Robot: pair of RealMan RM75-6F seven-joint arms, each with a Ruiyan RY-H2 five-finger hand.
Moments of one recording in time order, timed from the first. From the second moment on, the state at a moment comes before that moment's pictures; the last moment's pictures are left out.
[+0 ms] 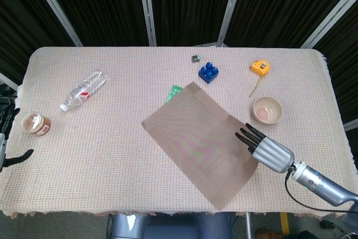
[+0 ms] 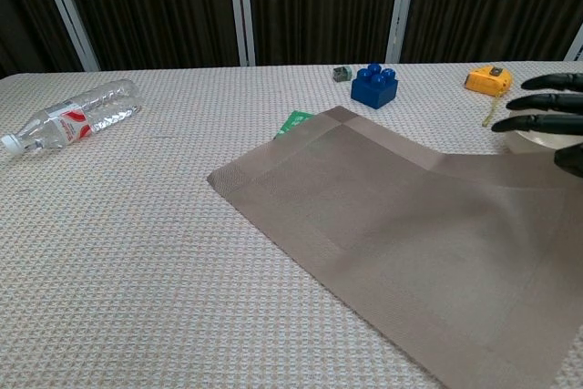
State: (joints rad) left arm -0.16 -0.97 -0.10 -1.80 1.35 1.42 0.08; right arm 0.59 -1.26 -0.14 -1.04 -2.01 1.36 -0.25
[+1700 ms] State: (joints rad) left arm -0.65 -1.51 -0.19 -1.33 1.44 0.97 0.21; right arm 0.21 -1.20 0.04 -1.80 -1.42 1.51 -0.18
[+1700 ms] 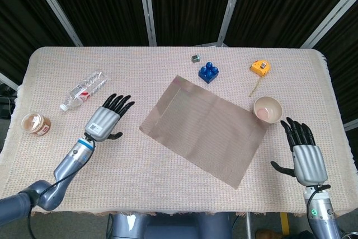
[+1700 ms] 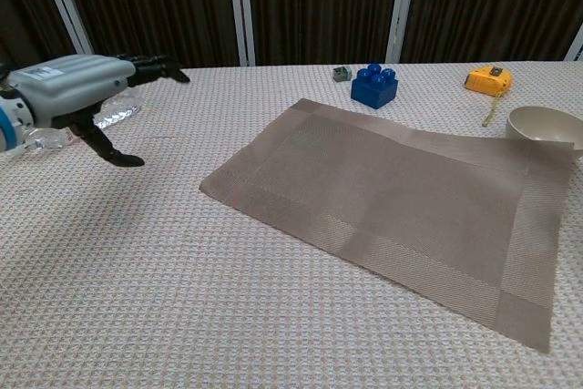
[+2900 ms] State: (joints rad) left arm -0.83 -1.89 -0.17 -0.86 1.38 0.83 0.16; right arm 0.18 -1.18 0.10 -1.76 -1.42 1.50 -0.13
